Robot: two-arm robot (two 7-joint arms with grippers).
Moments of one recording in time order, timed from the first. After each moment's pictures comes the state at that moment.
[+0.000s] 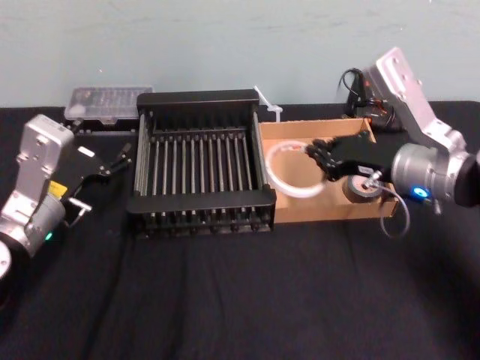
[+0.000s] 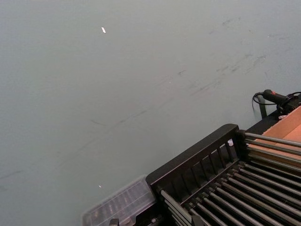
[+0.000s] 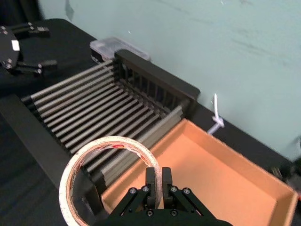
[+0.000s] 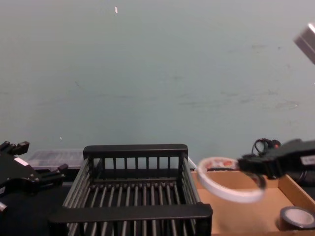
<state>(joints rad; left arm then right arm) -0.20 0.60 0.45 -1.41 -0.25 -0.12 0.03 0.39 0.53 -0.47 -1.56 0.36 0.47 0.44</state>
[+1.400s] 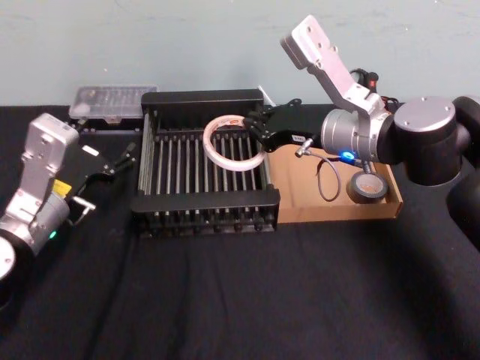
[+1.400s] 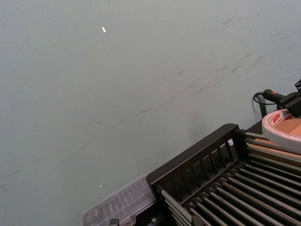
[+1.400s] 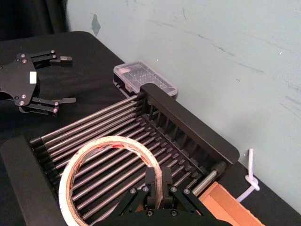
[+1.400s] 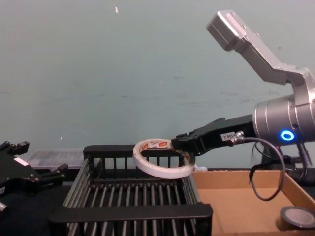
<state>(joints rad) -0.20 0.60 0.45 -1.41 -0.25 -0.12 0.03 0.63 0.33 -0.61 -1.30 0.26 0.40 0.50</state>
